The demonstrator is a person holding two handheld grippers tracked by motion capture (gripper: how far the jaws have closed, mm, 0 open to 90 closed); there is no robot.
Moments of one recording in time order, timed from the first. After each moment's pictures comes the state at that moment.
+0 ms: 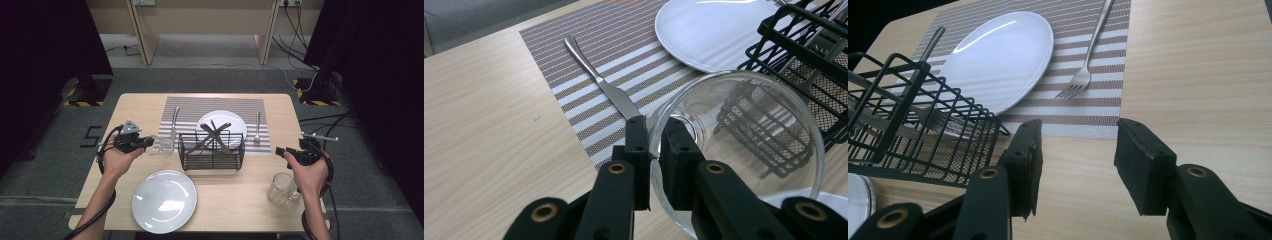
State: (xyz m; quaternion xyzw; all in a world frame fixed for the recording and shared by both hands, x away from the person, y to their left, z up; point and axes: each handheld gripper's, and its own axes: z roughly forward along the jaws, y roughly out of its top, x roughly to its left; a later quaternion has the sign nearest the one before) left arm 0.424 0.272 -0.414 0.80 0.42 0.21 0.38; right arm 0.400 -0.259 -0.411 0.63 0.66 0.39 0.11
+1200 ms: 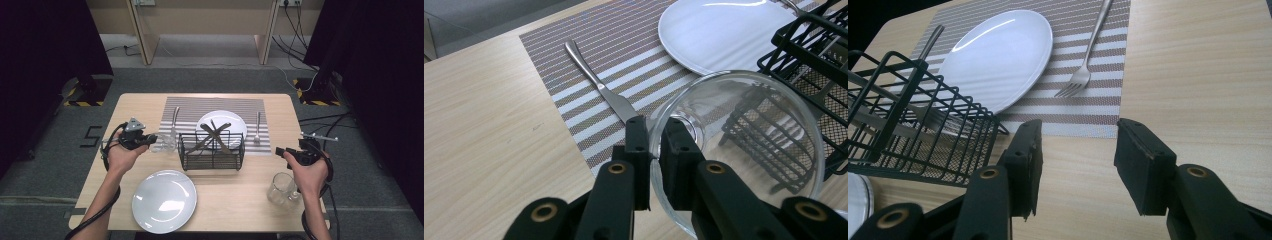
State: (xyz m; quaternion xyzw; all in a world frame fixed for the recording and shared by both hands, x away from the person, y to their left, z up) left arm 0.436 0.264 -0.415 0.80 0.42 0.21 0.37; right arm 0.400 -0.259 -0.412 0.63 0.66 0.39 0.11
